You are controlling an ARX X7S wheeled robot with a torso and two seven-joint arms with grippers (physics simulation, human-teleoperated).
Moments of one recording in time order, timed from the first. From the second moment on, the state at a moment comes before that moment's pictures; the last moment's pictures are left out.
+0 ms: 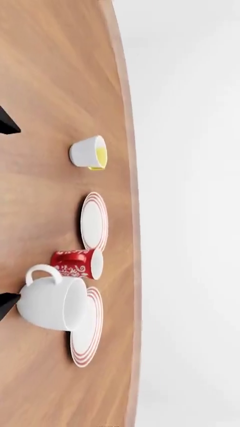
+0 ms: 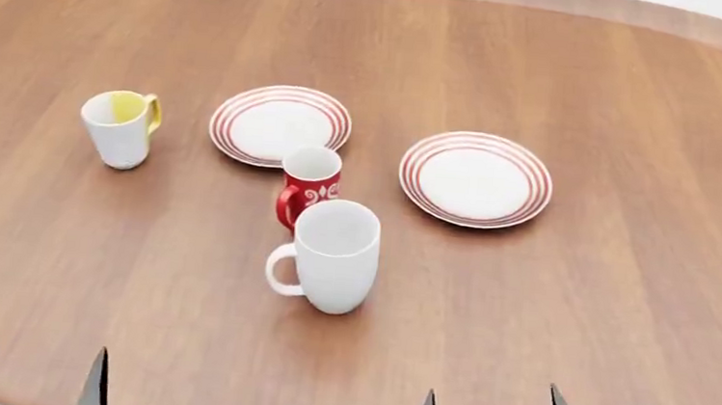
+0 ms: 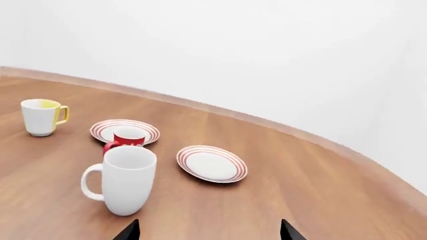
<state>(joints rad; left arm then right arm) 0.01 -0.13 0.02 0.33 -0.10 -0.27 -0.02 -0.04 0.13 -0.07 -0.42 -0.10 0.32 0.02</state>
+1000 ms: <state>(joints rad) 0.02 -0.22 0.03 0.47 -0.15 -0.38 -0.03 0.00 0.20 -0.09 -0.54 -0.13 0.48 0.05</state>
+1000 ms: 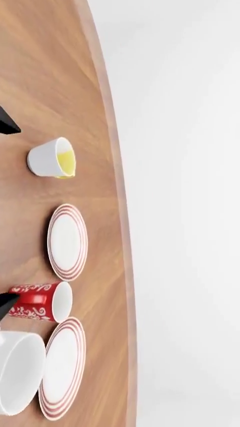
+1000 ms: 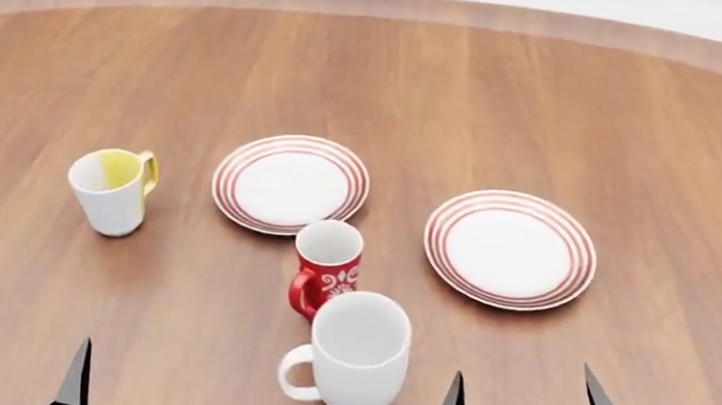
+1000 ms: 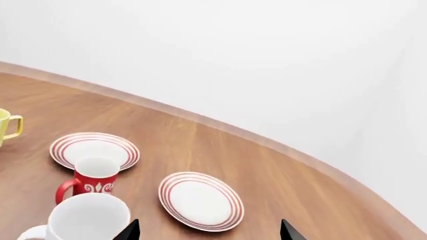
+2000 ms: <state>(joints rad) 0.03 -0.25 0.05 0.48 -0.18 -0.36 -0.07 0.00 0.22 -0.08 -0.58 -0.08 0.50 0.08</state>
